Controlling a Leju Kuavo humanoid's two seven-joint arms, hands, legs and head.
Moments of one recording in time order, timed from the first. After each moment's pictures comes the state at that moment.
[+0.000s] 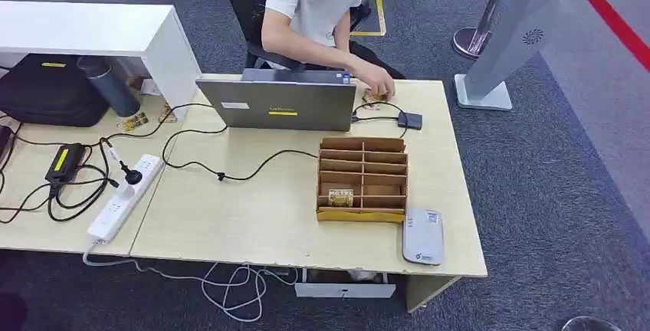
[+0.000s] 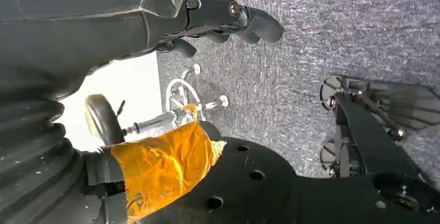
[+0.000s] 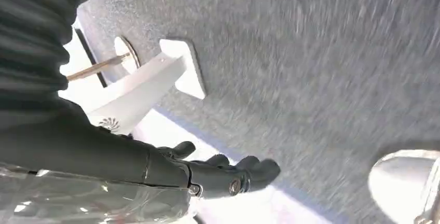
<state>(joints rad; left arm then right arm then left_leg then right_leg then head) -0.04 -0.15 0.69 -0.22 -0.47 0.01 0.27 0.00 -0.08 -1.03 -0.30 1.38 -0.44 0.02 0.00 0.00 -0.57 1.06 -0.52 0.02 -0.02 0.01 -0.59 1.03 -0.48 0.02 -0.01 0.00</state>
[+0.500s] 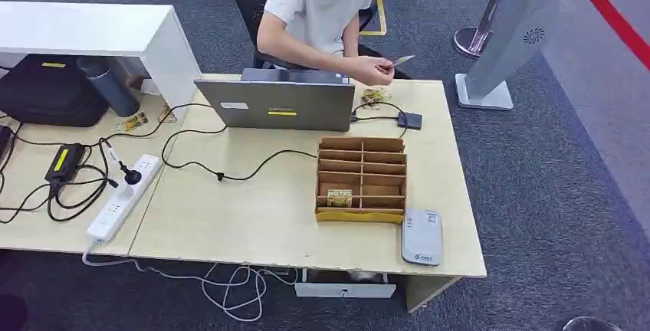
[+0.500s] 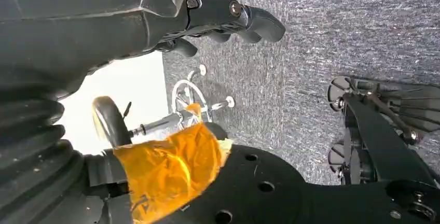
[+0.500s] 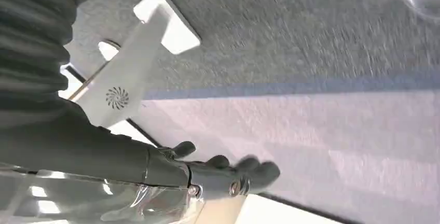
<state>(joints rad) -0.04 -0.14 0.72 -0.22 -0.50 -0.03 0.28 -0.02 -0.54 -1.28 -0.32 1.27 -0.30 -0.03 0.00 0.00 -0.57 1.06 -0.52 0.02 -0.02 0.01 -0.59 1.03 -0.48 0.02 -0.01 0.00</state>
